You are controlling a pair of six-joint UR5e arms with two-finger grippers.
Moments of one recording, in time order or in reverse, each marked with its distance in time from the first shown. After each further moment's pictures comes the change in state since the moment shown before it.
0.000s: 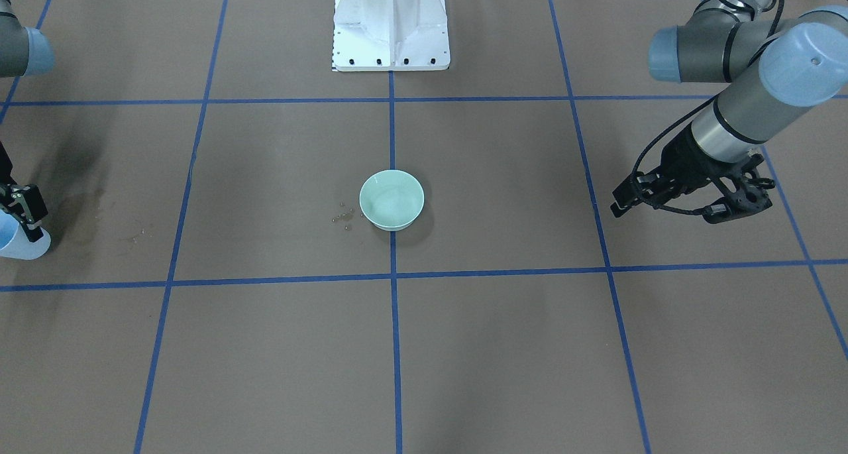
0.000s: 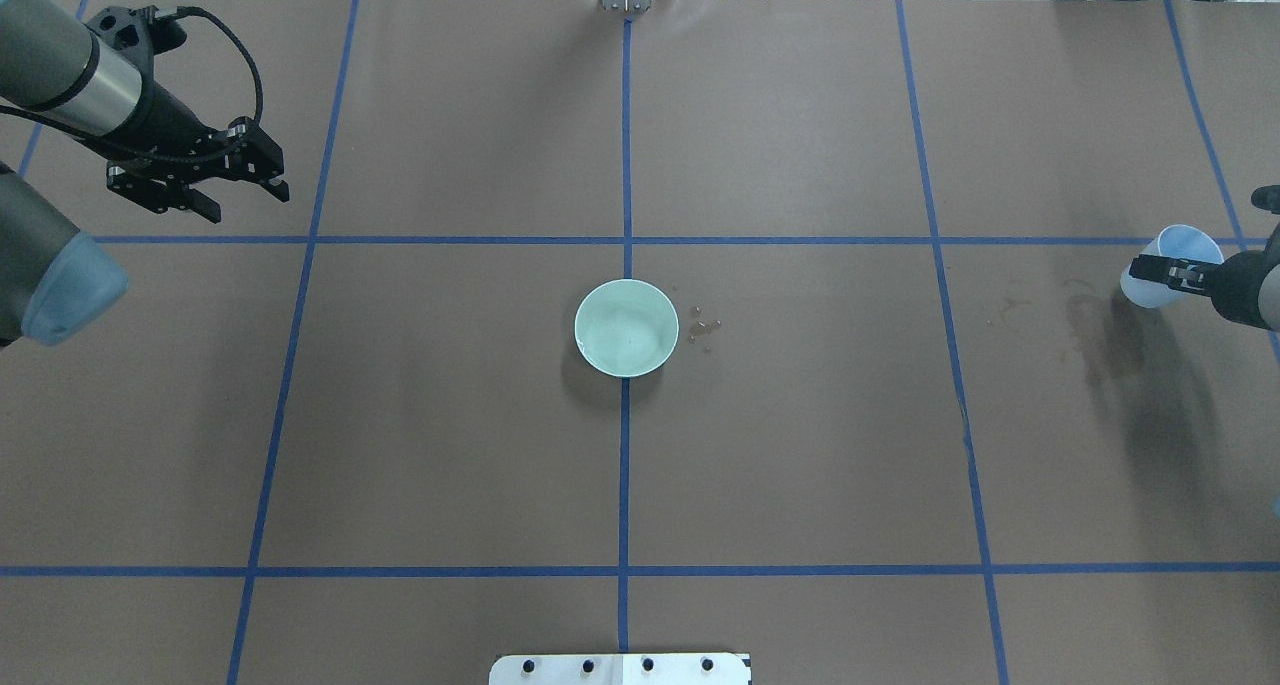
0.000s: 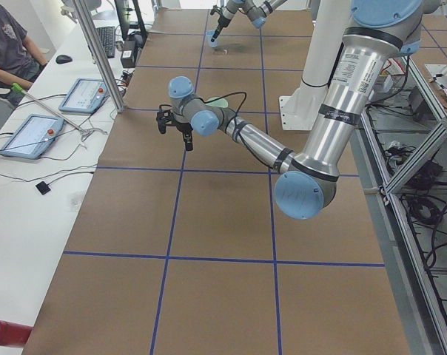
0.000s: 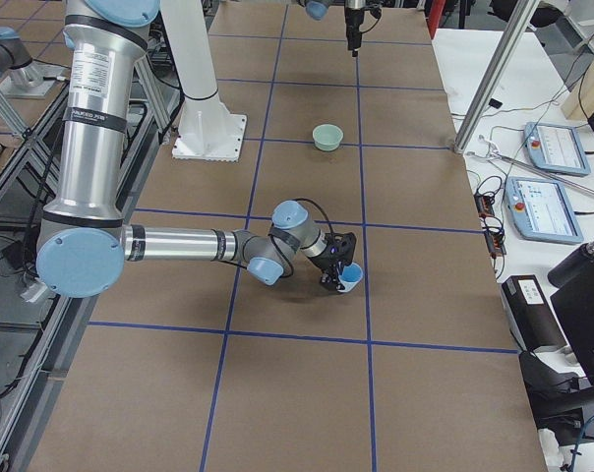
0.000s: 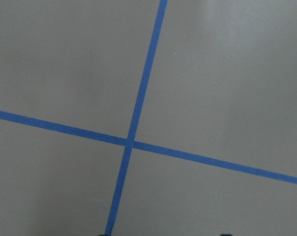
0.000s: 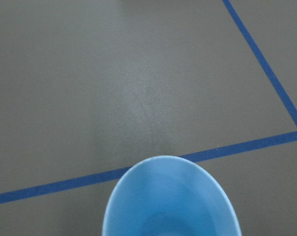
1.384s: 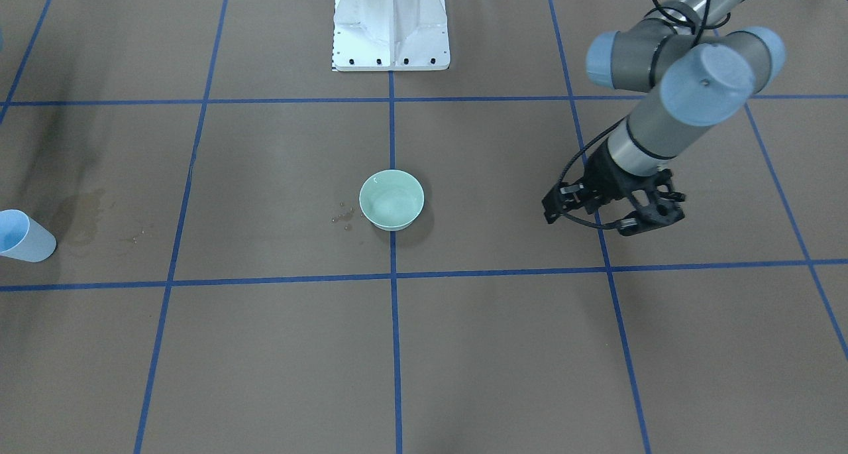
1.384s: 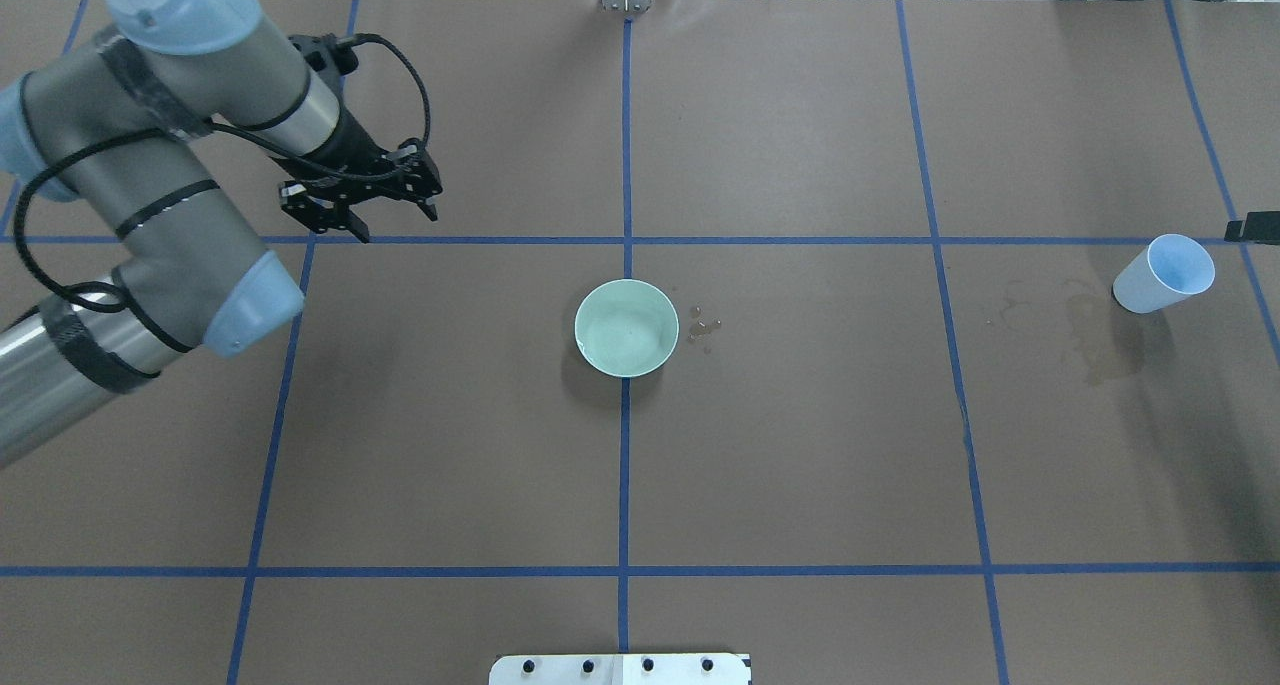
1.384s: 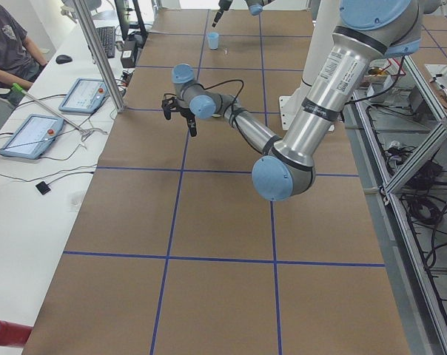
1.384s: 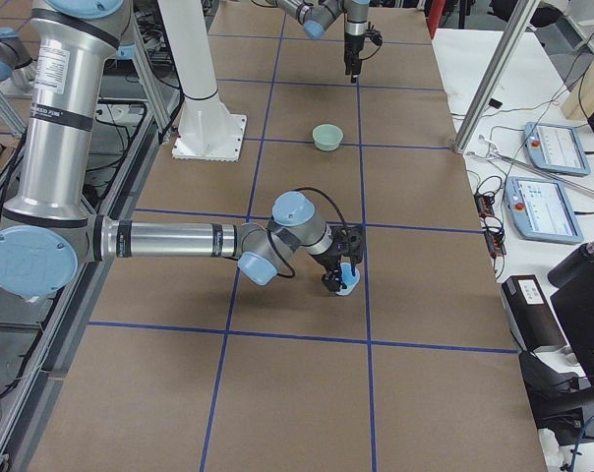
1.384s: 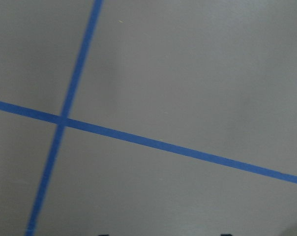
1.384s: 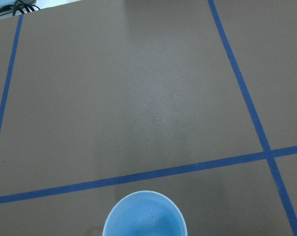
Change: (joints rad) left arm 0.189 -0.266 0.134 0.054 0.083 -0.190; right arm 0.323 -0.027 0.144 -0.175 0.378 -0.312
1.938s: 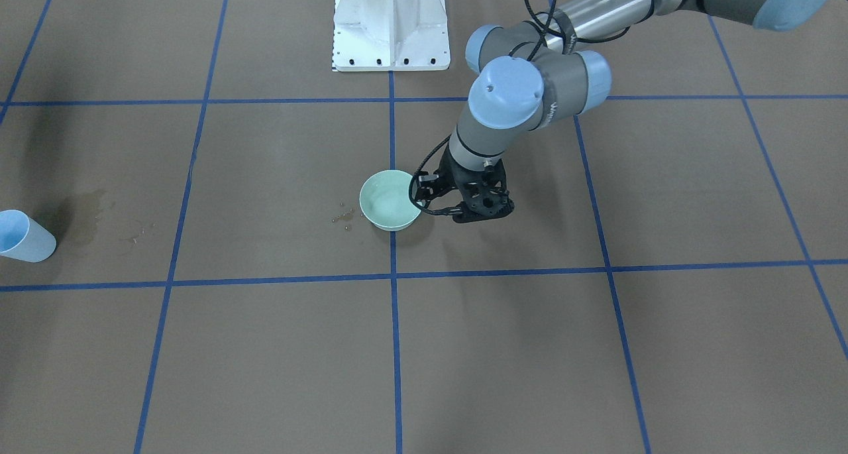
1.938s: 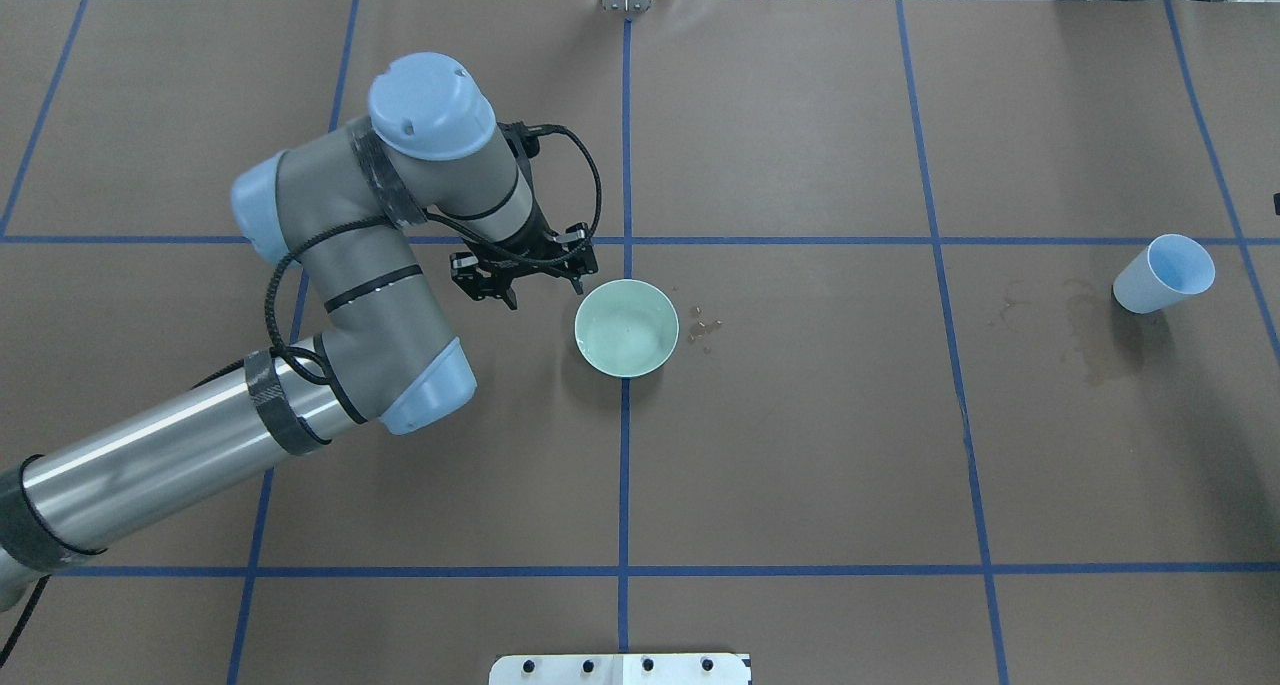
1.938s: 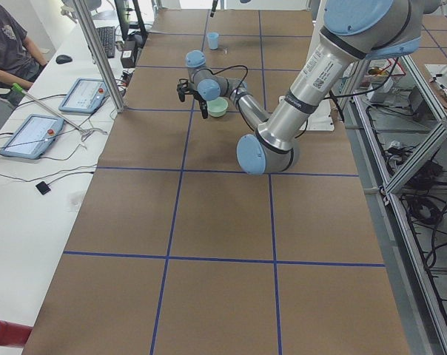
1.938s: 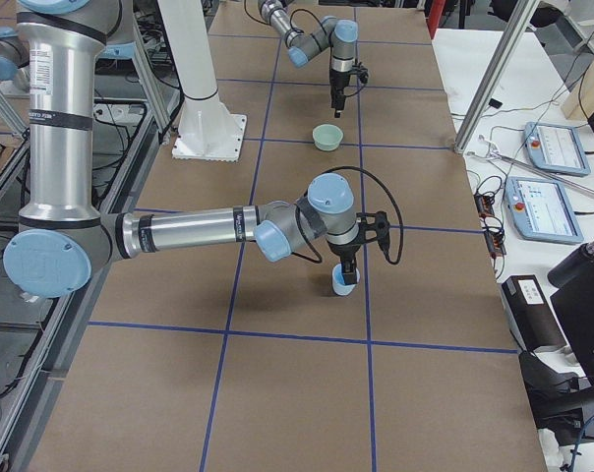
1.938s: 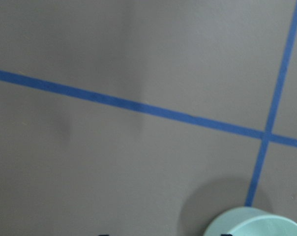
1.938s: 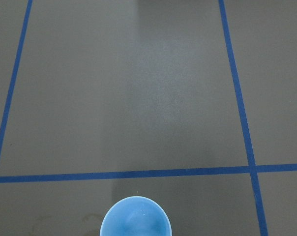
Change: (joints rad) left arm 0.193 -0.163 0.151 -0.043 0.105 -0.038; right arm 0.175 0.115 0.042 -0.443 0.275 -0.467
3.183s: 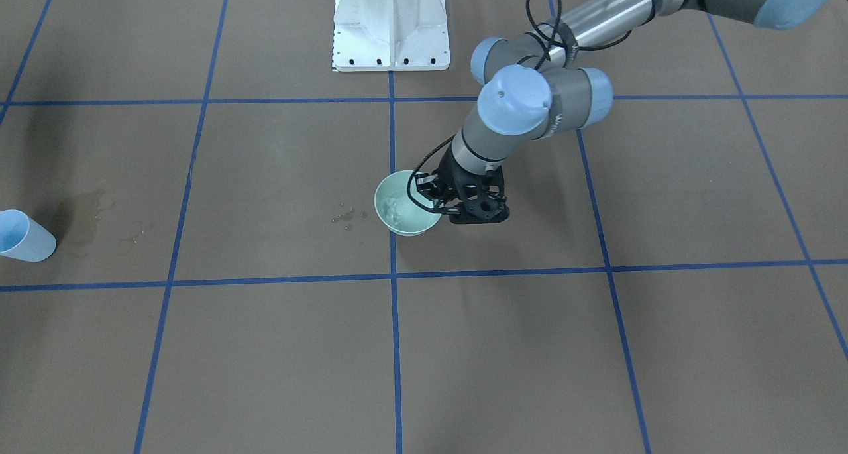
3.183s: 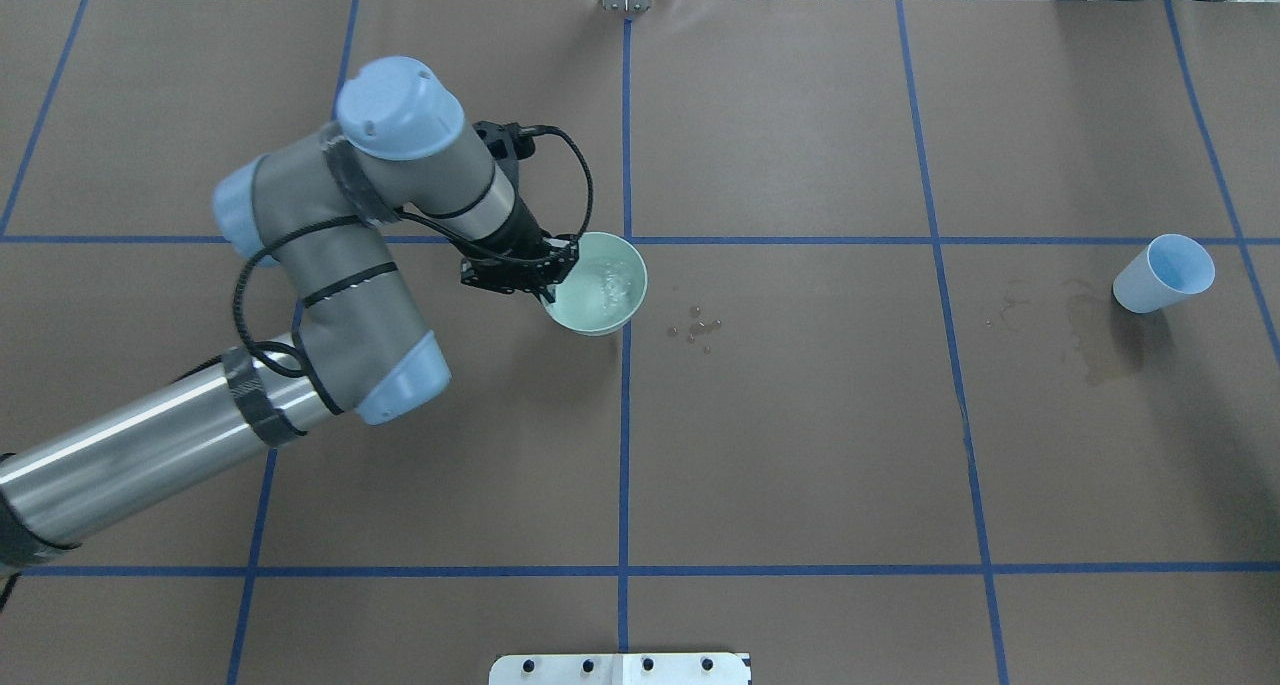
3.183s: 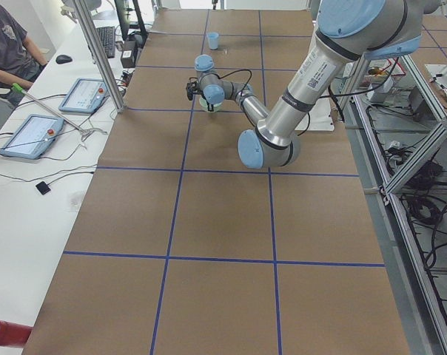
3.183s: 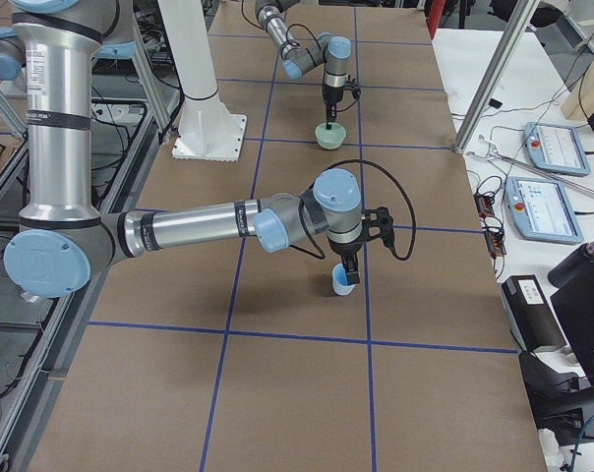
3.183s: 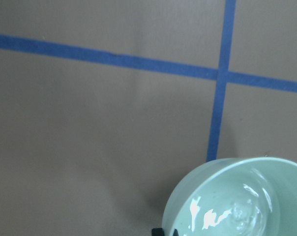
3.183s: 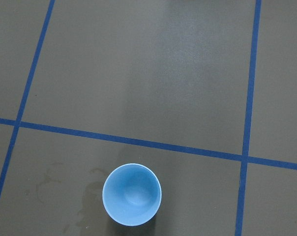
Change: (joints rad) left arm -0.078 0.108 -0.051 -0.130 -0.115 0.085; right arm 0.043 0.012 0.030 -0.113 0.039 -0.144
